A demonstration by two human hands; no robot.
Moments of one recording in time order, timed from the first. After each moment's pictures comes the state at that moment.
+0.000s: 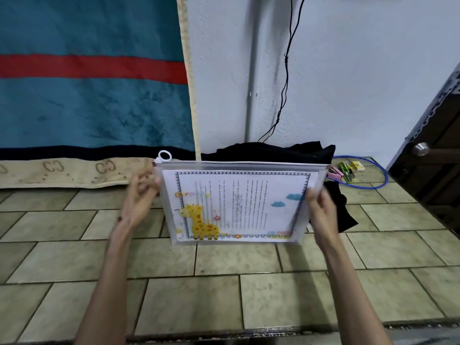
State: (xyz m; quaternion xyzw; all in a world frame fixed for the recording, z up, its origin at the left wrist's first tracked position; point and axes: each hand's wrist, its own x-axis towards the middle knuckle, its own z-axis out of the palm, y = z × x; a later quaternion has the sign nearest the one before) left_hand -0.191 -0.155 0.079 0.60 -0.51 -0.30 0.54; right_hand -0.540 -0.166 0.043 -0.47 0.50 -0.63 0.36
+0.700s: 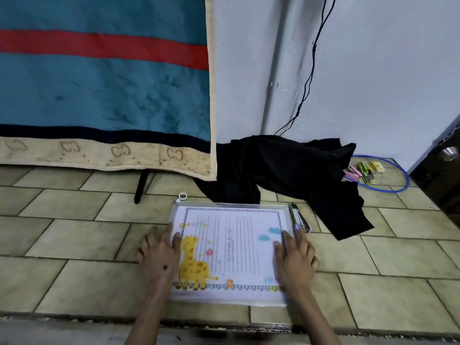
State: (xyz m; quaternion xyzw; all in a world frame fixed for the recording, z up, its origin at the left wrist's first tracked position) left_hand -0.210 -0.096 -0.061 0.85 -0.48 -0.09 0.21; right_hand -0.481 -0.110 -0.054 -0.61 0.75 -0.23 0.14
